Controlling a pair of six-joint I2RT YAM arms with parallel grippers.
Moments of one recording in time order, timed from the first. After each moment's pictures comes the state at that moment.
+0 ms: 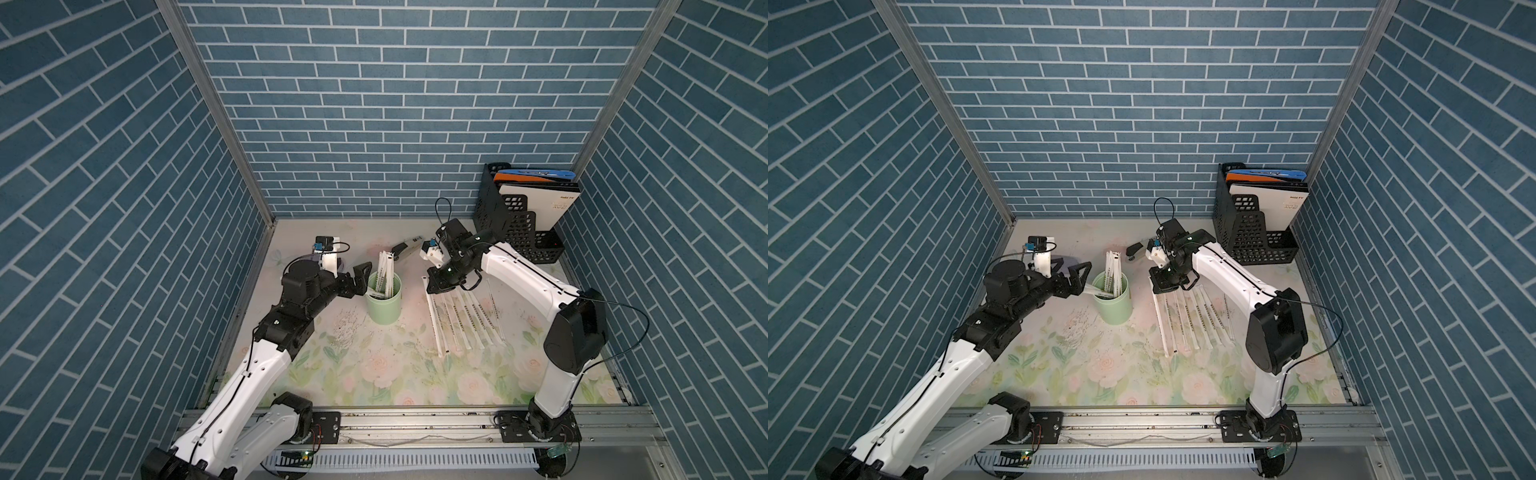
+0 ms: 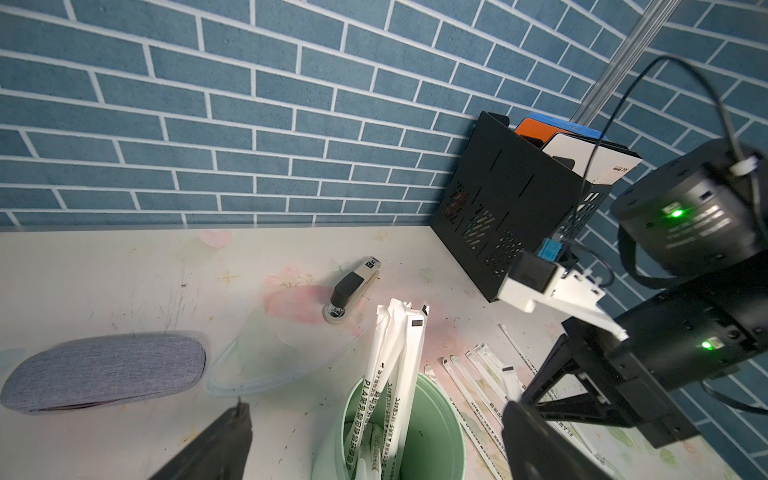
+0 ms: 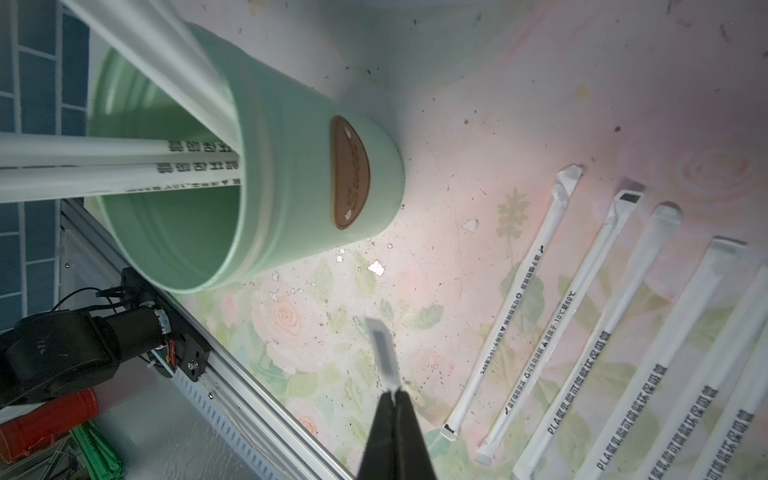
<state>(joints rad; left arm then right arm) -0.36 0.91 0.81 -0.17 0.13 -0.28 0.64 1.83 1.64 -1.08 -0.39 0.16</state>
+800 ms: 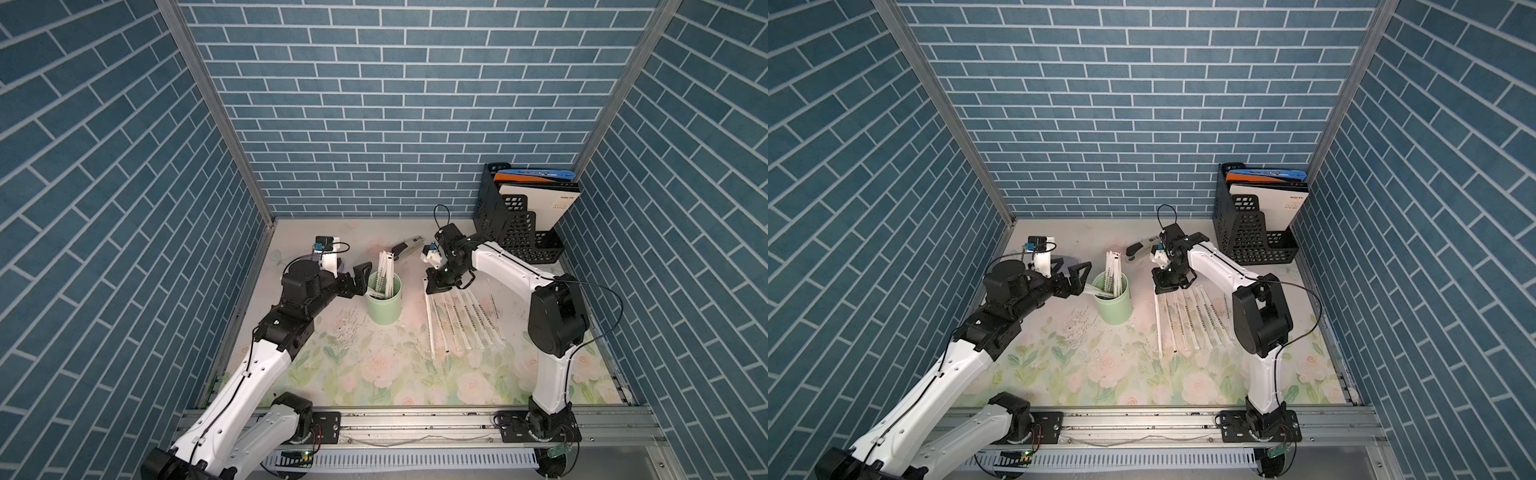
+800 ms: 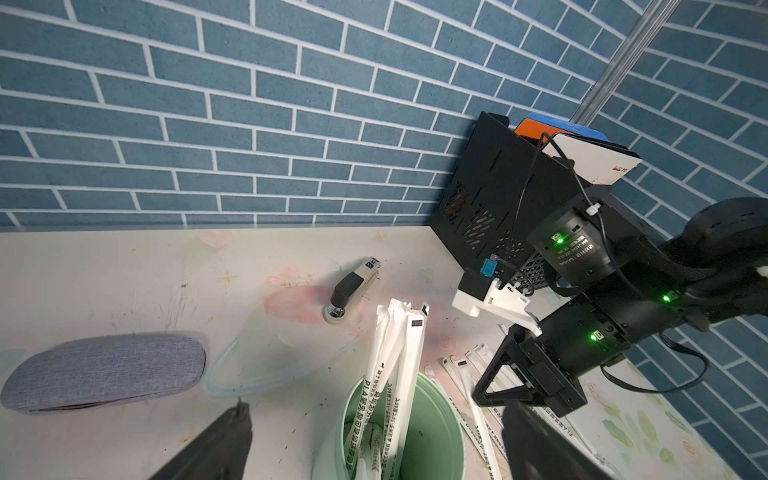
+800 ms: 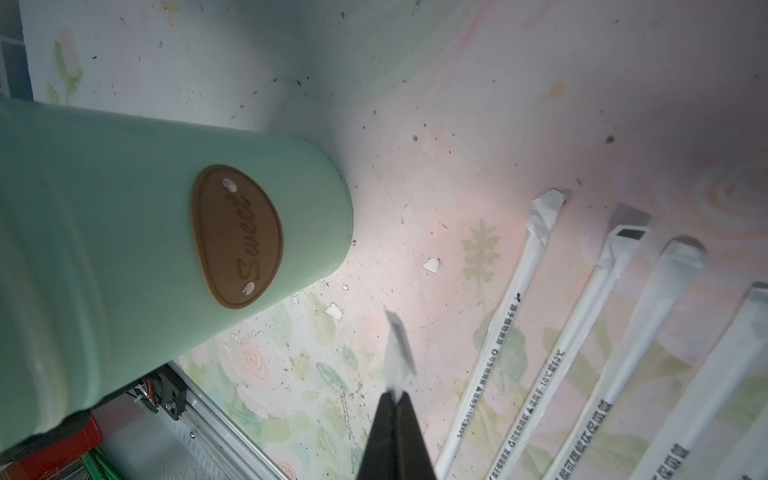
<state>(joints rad) -0.36 0.91 0.81 -0.17 0.13 -0.28 0.59 1.96 1.64 -0.98 -0.41 0.16</state>
